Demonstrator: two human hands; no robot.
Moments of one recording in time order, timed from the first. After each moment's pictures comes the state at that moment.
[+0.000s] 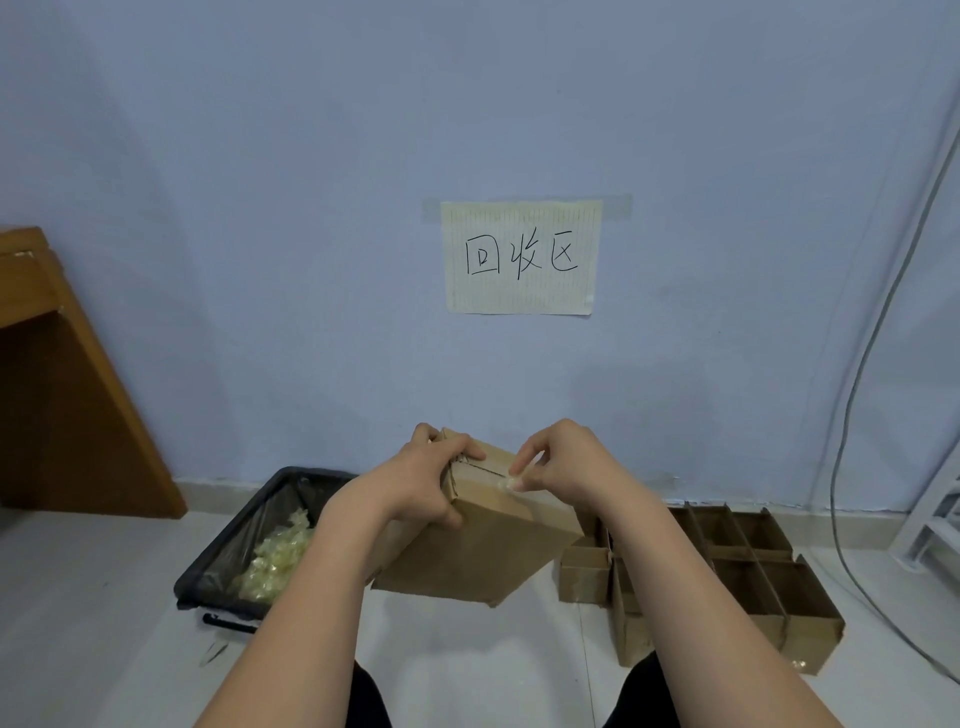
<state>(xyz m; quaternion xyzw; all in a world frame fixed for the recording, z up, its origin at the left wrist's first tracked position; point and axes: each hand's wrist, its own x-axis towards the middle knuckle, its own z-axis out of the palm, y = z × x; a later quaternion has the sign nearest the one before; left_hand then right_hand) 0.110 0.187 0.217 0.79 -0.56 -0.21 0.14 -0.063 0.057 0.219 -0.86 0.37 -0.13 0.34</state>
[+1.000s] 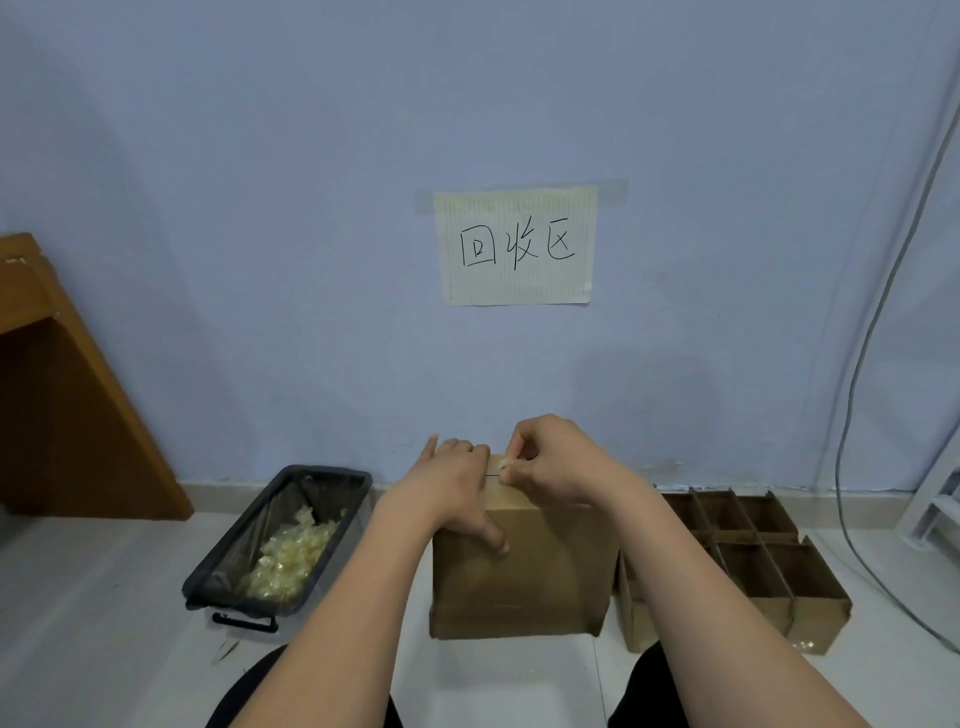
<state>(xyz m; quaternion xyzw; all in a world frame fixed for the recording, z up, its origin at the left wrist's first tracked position) 0.075 0.166 0.207 0.81 -0.58 -0.12 -0.02 -0.056 0.059 0.213 -0.88 0.31 -0.13 0.33</state>
